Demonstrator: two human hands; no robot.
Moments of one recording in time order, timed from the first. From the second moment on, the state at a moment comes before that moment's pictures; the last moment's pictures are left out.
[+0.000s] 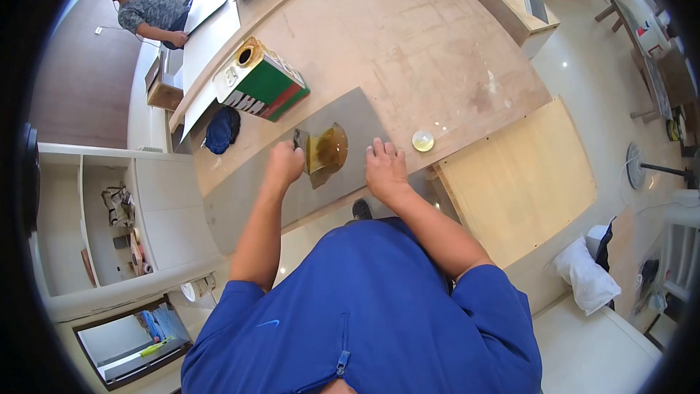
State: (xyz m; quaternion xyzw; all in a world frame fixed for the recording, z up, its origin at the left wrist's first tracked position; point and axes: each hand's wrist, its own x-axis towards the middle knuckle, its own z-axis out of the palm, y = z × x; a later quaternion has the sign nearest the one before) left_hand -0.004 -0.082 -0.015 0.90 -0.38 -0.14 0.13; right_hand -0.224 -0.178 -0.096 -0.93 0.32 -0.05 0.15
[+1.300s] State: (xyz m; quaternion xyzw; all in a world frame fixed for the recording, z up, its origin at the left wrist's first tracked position) left_hand 0.040 -0.255 -0.079 0.80 -0.57 -0.18 0.00; right_hand -0.236 -0.147 -0.080 -0.96 0.22 0.01 0.18
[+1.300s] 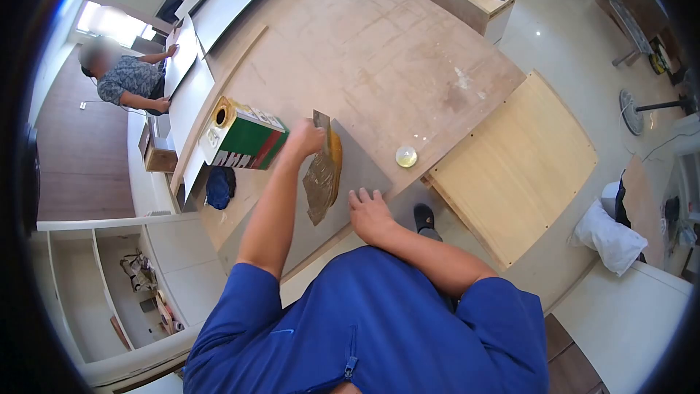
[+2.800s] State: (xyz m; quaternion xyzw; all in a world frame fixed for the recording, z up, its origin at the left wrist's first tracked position) left_hand 0.044 -0.104 0.025 0.87 -0.45 -0.17 0.09; right_hand -0.233 -0.153 -0.082 -0.96 0.20 0.00 0.18
